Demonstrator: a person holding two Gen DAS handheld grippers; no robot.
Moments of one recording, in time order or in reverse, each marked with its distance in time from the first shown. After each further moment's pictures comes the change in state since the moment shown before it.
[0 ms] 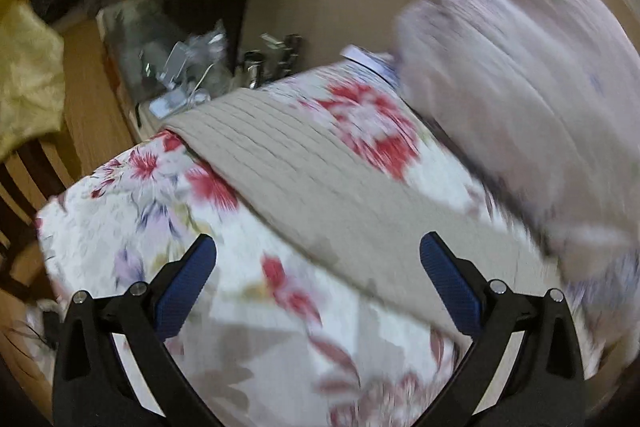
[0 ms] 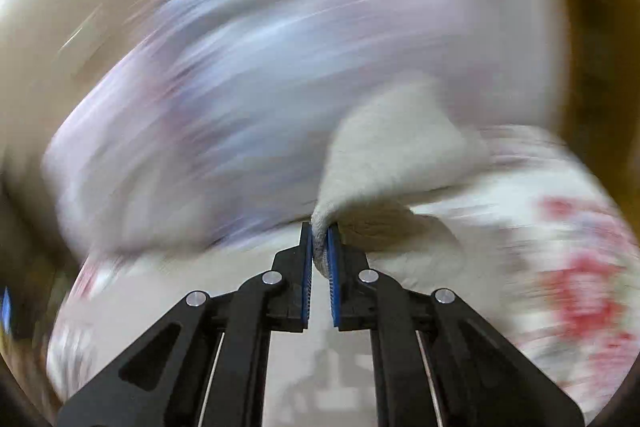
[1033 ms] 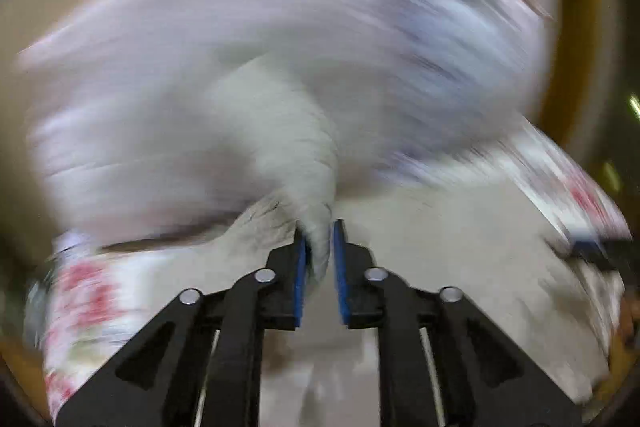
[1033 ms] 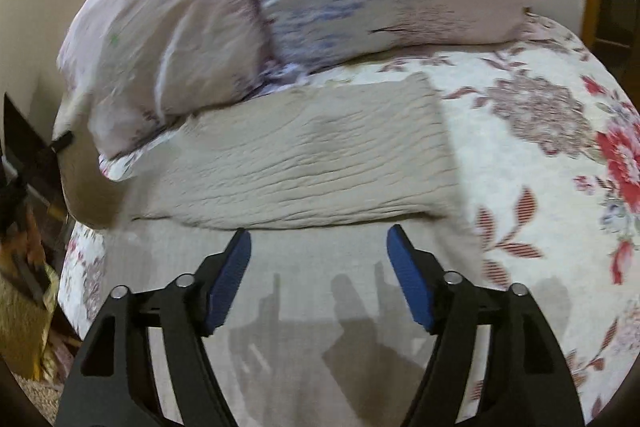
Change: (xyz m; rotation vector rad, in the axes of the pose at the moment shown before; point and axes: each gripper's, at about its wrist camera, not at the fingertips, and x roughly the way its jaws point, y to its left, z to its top) left arm -0.082 -0.288 -0.165 1.105 -0.041 -0.509; right arm -0.020 -0.054 -0.068 0.190 0.213 -0.114
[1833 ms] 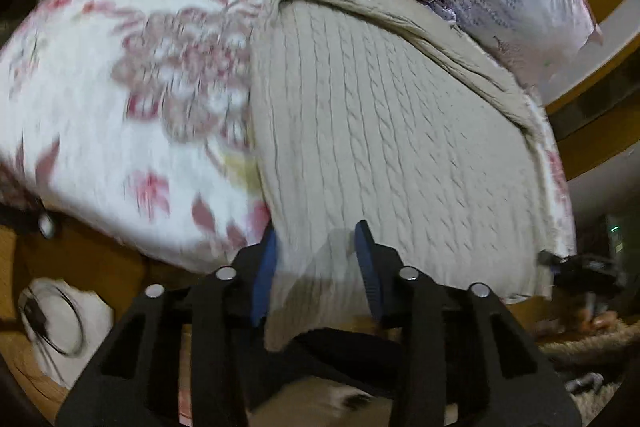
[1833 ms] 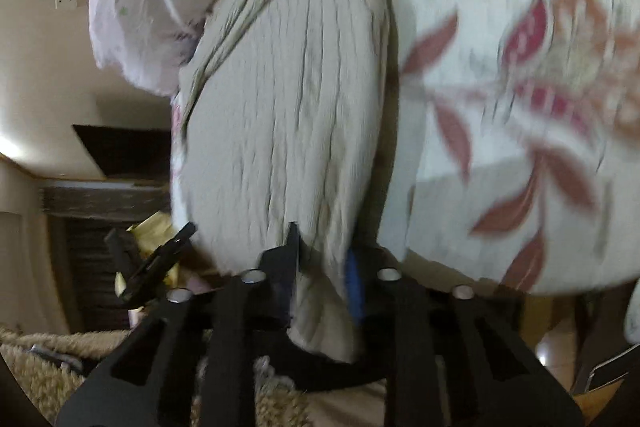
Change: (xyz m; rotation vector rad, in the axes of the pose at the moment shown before) left arm -0.108 0.015 -0.231 -0.693 0.334 -0.049; right arm -0.022 -0.081 -0.142 0.353 0.477 0.489
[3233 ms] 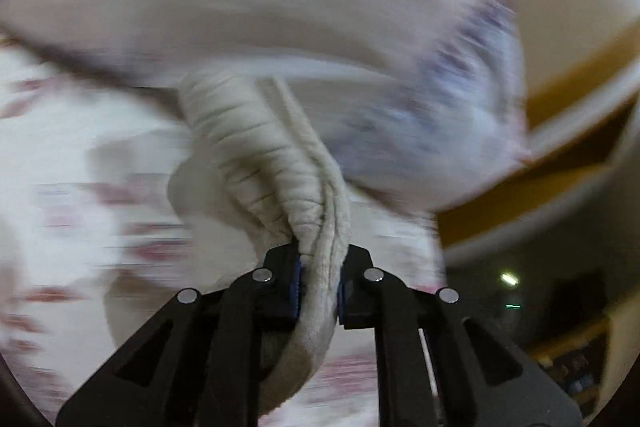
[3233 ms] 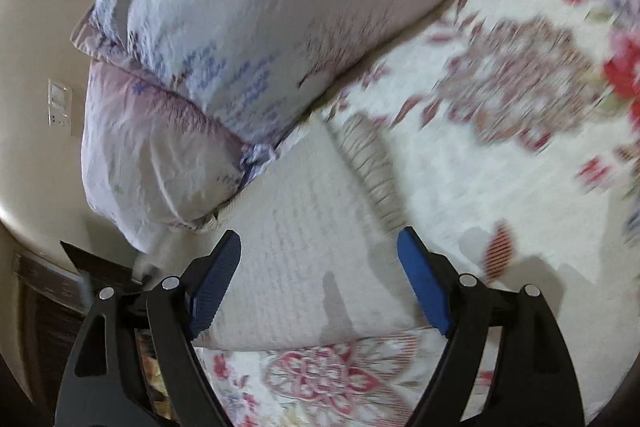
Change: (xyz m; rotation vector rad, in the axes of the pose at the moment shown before) left arm 0.075 -0.130 0.258 -0.012 -0.118 -0.518; right arm -0.065 0.050 0.189 -0.051 -0.553 -0.118
